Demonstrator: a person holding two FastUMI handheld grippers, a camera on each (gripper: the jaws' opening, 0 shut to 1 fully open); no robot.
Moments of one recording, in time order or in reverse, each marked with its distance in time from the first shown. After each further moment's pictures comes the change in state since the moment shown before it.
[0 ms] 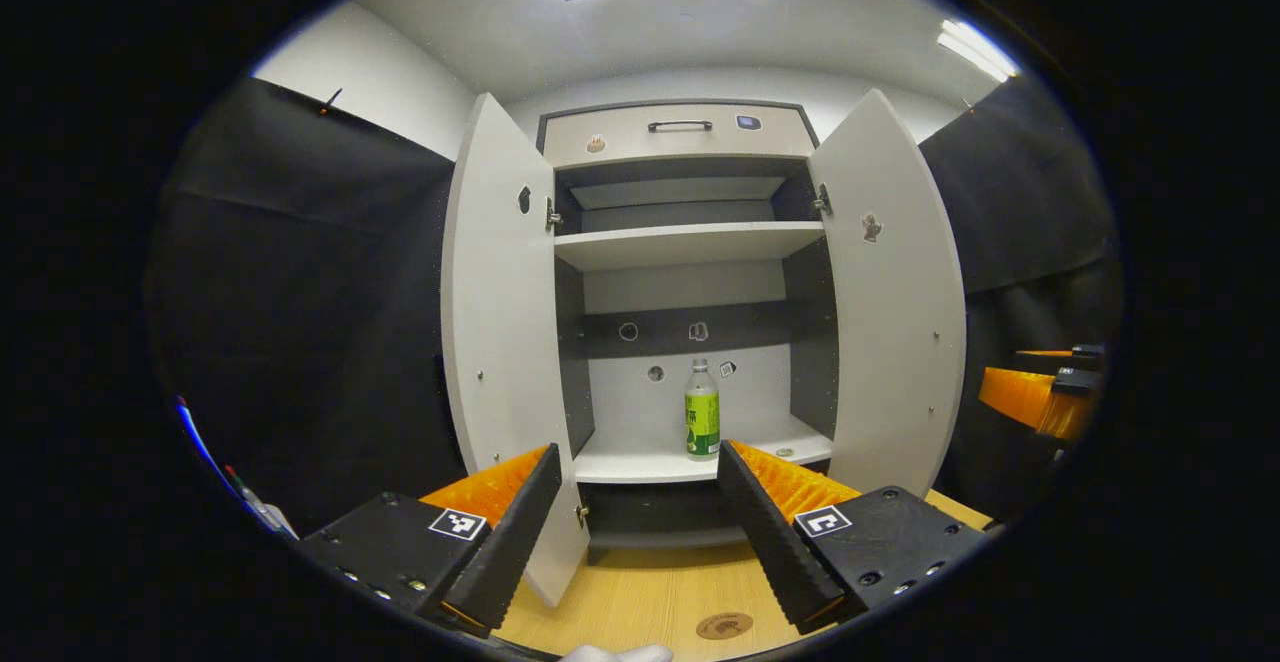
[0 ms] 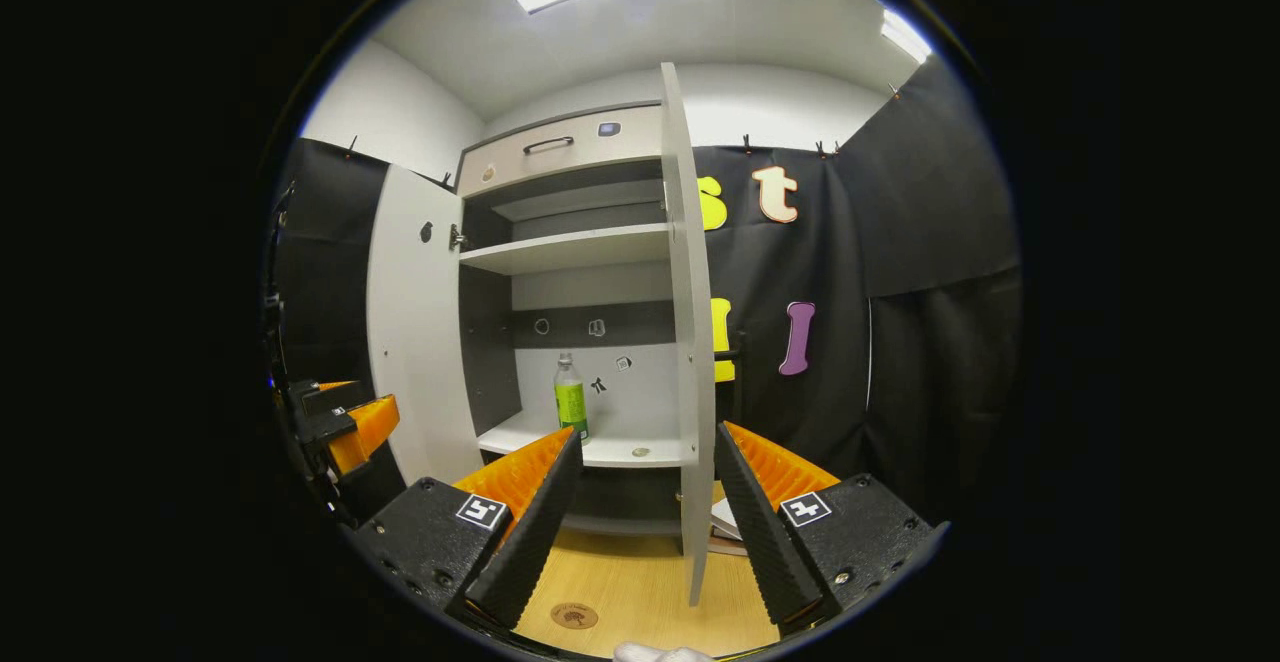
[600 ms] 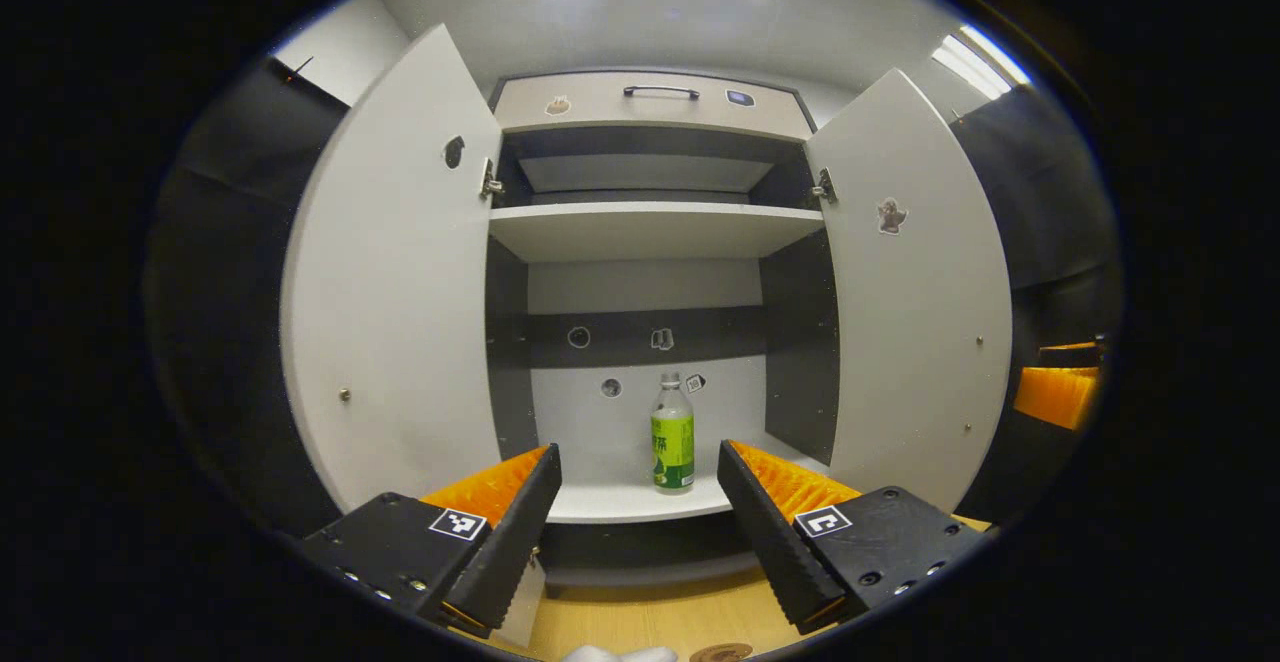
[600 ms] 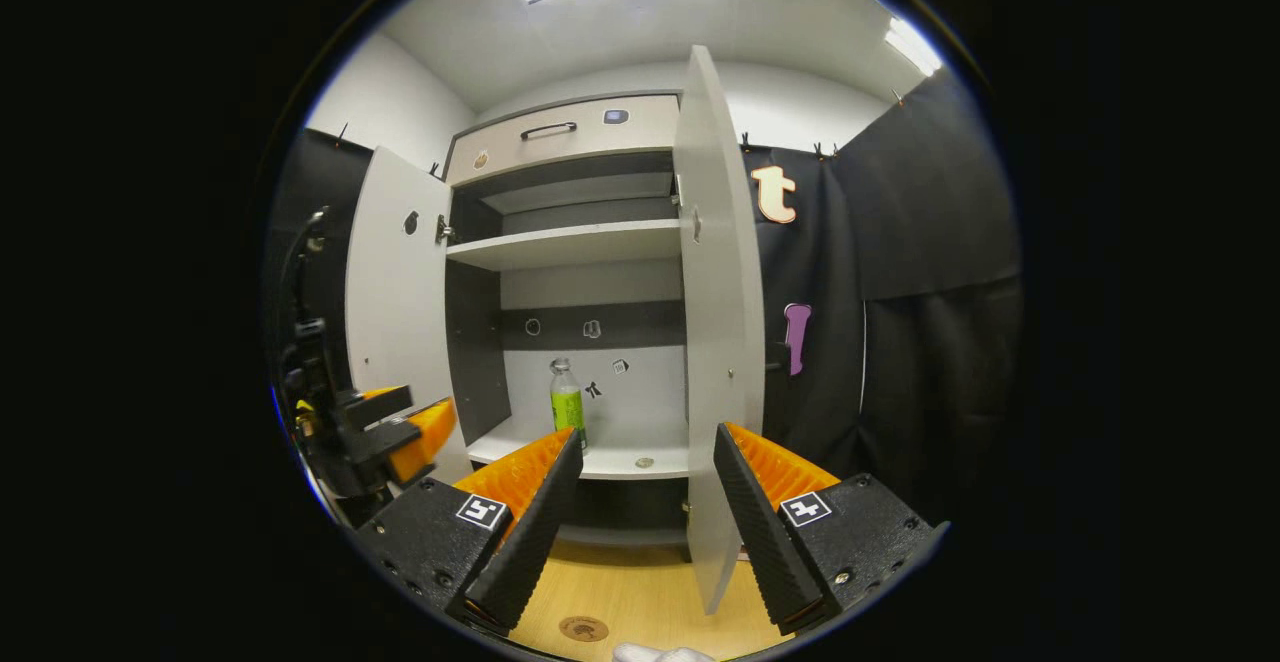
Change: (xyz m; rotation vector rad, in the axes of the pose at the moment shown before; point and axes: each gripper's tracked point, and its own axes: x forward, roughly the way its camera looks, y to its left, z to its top) left arm 0.135 -0.025 -0.008 -0.036 -0.041 -0.178; right arm 0.034 0.035 0.008 -0.044 0.013 -0.079
